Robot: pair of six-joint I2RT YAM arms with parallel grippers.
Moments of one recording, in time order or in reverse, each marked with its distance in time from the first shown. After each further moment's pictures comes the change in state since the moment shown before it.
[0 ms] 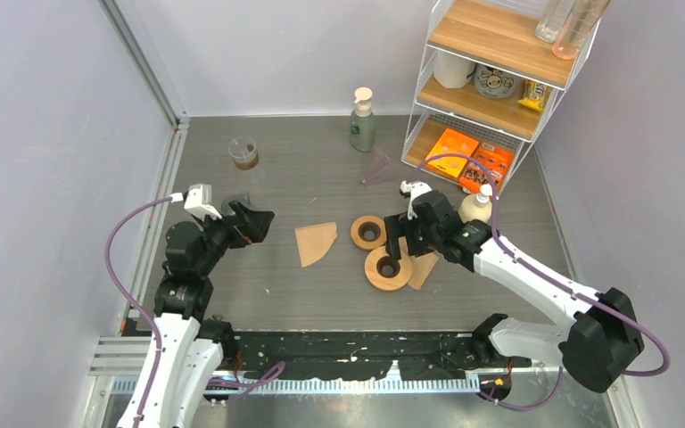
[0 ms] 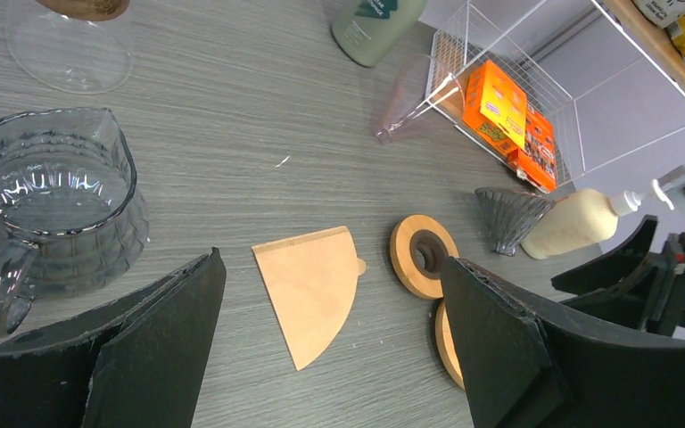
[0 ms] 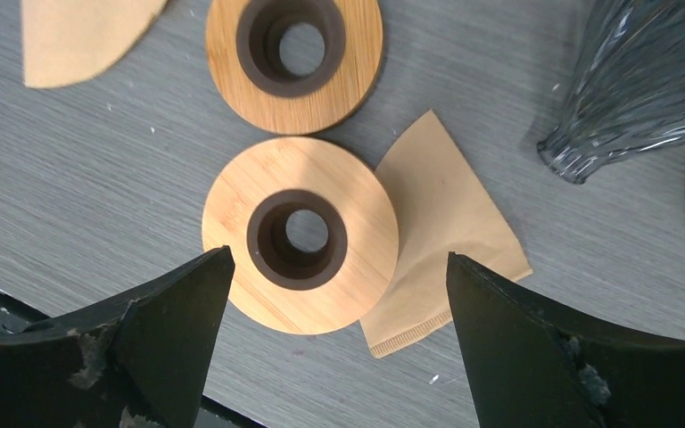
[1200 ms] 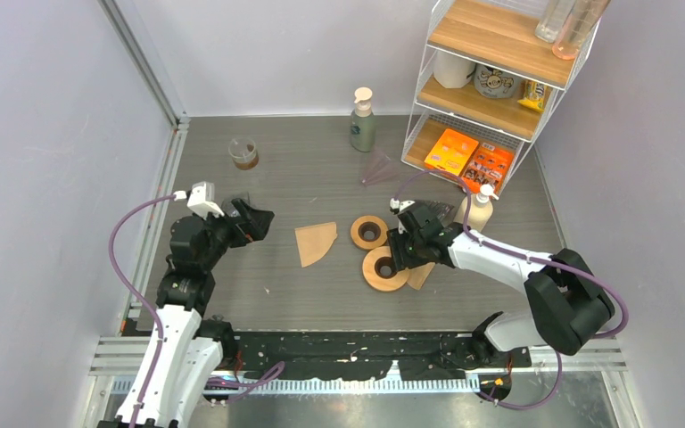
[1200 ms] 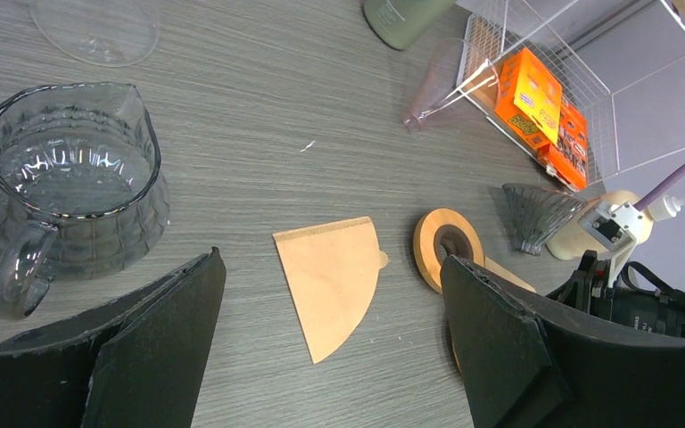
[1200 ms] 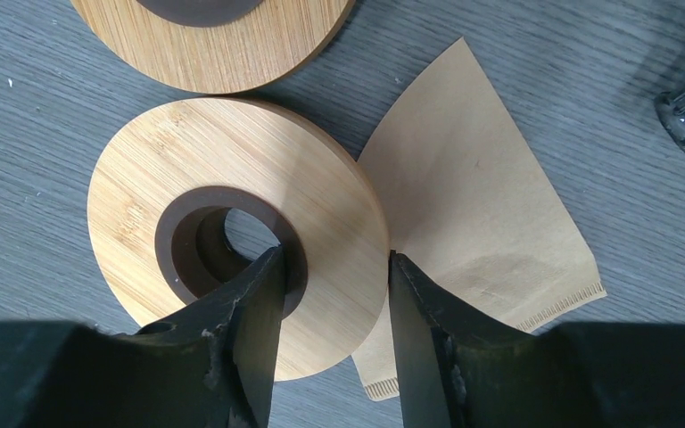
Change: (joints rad) left arm 0.000 0.051 0.000 -0.004 -0.034 0.007; right arm 0.000 0.241 -0.106 0.124 -0.048 0.023
